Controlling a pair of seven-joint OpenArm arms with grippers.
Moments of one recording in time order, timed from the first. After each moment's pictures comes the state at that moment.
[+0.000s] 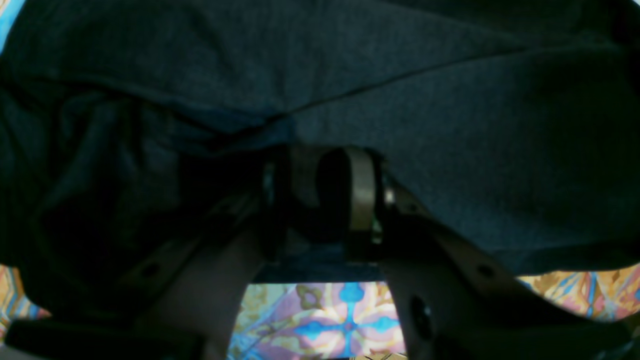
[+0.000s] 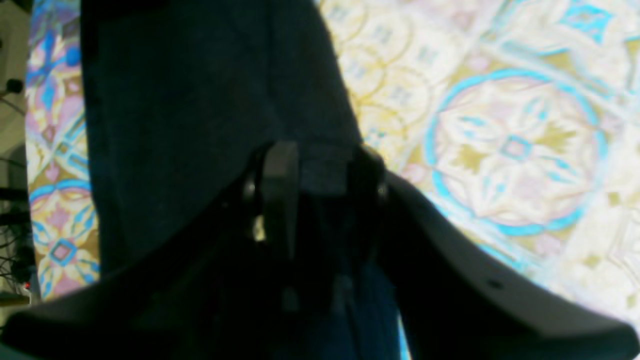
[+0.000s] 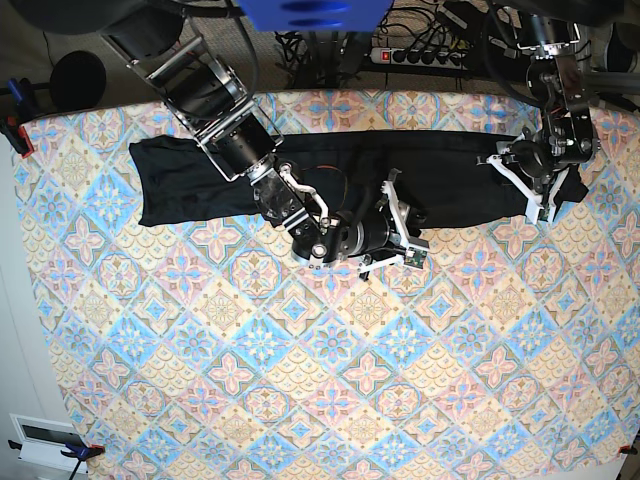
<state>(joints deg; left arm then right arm) 12.2 -18.8 -19.9 95.9 -28.7 -14.2 65.7 25.5 -5.3 -37.5 58.5 12.0 42.8 -34.7</state>
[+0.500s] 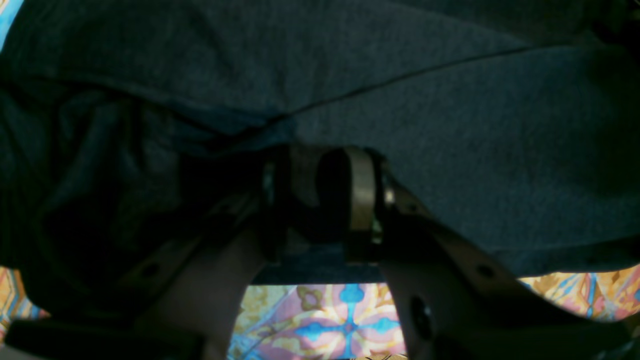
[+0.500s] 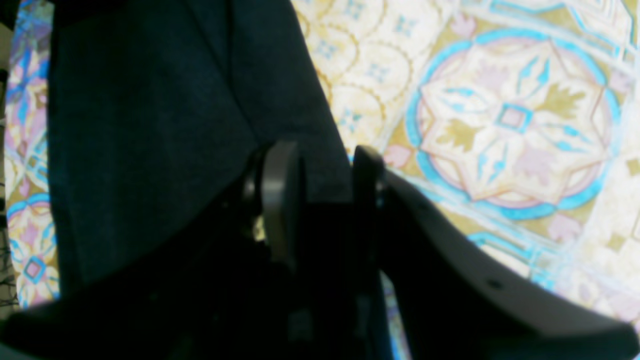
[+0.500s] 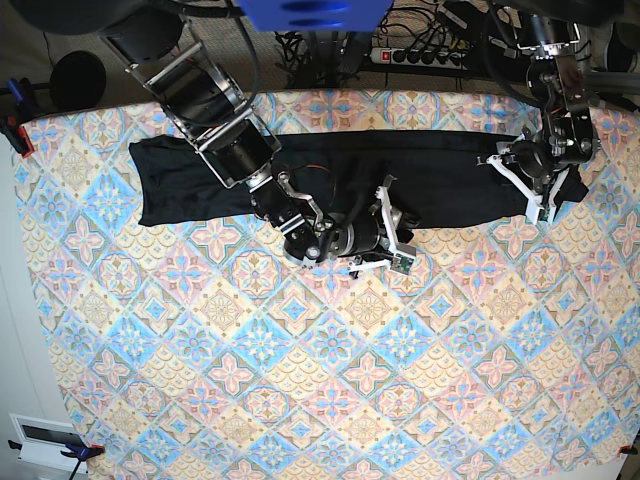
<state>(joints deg) 12.2 -18.8 -19.9 95.9 -28.7 -14.2 65.7 27.0 -5.3 -37.4 49.3 11.7 42.7 -26.6</state>
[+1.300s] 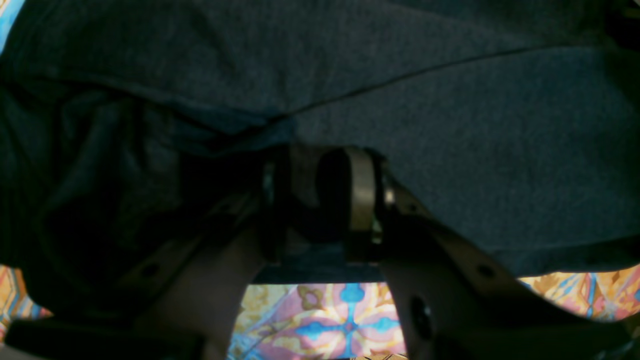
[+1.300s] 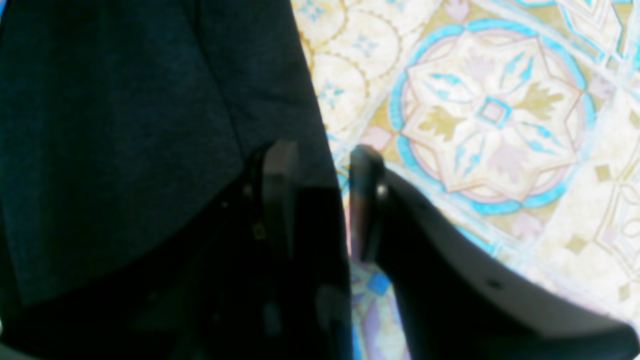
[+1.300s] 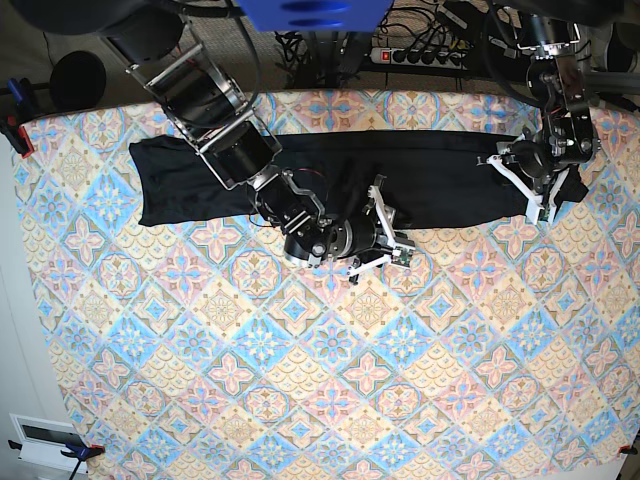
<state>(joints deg) 12.1 -18.8 -19.9 95.9 -28.7 -14.2 65.7 27.6 -5.5 -37.2 46.2 -2.6 43.2 -19.4</state>
